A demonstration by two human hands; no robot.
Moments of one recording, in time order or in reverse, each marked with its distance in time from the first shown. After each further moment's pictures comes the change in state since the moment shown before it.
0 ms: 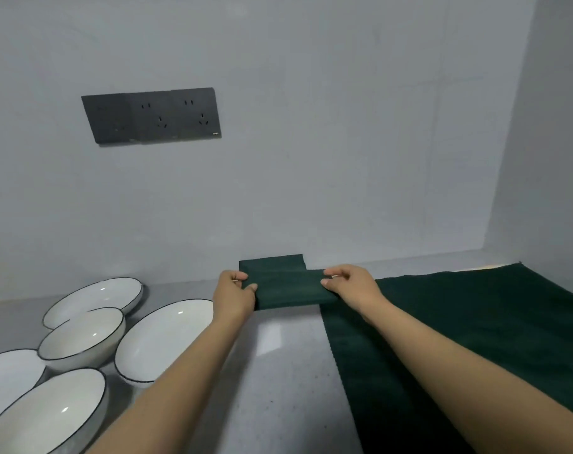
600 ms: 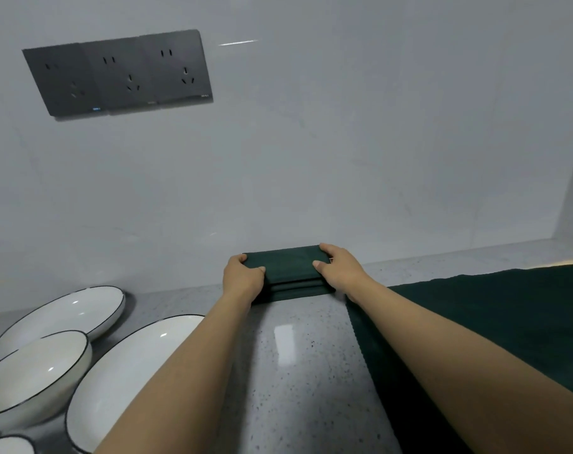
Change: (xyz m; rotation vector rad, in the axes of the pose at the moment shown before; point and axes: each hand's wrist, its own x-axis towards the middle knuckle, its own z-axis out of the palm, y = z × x) left_hand 0.130 -0.029 0.045 0.065 -0.016 -0.084; right_hand 0.128 0.009 0.072 -0.120 -0.067 -0.081
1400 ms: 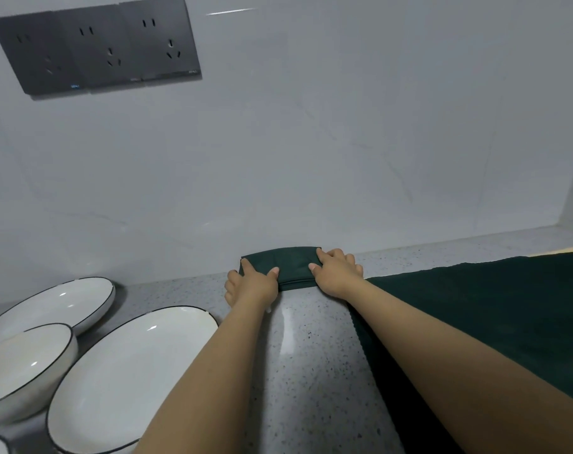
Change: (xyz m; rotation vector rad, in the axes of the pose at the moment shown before) left_hand -0.005 -0.029 0.034 0.548 -0.090 -0.100; right_hand 0.012 0.029 0.024 -0.590 -0.118 0.092
